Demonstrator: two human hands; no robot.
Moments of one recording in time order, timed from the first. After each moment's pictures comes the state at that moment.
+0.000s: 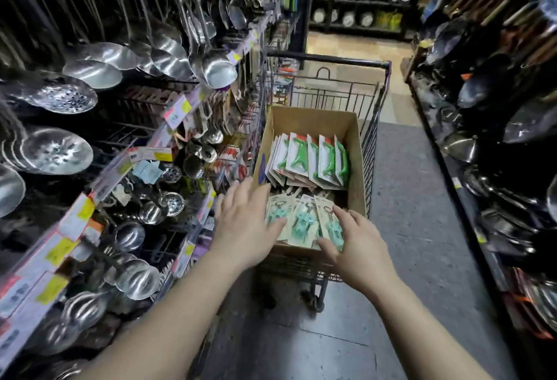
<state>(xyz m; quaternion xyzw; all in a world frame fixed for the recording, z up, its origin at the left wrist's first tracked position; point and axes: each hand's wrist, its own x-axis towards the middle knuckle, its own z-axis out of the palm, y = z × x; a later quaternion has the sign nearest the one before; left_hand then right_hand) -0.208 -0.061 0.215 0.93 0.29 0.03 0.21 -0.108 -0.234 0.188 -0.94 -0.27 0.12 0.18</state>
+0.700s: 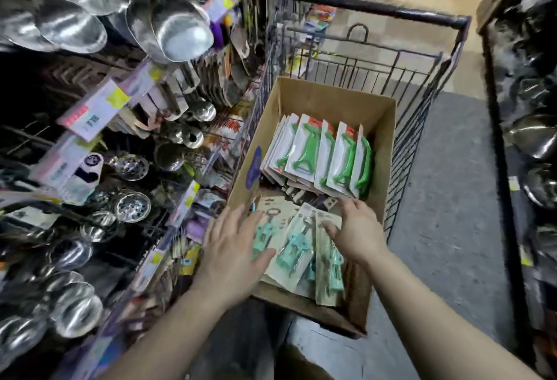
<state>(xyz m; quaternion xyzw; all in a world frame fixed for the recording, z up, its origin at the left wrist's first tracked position) -0.072 -0.023 0.133 0.90 0.37 -0.07 0.23 0.123 -0.143 0.094 -0.92 -0.28 0.24 0.11</state>
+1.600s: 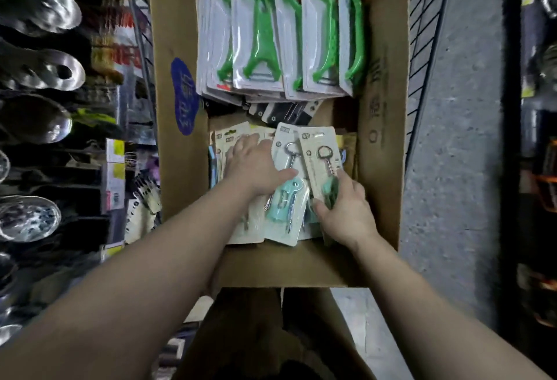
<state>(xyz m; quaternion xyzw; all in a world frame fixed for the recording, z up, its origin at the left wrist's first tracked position) 0.074 0.031 -0.051 0.87 0.25 -0.35 0.22 0.087 -0.161 -0.040 -0.89 0.00 0.41 0.21</state>
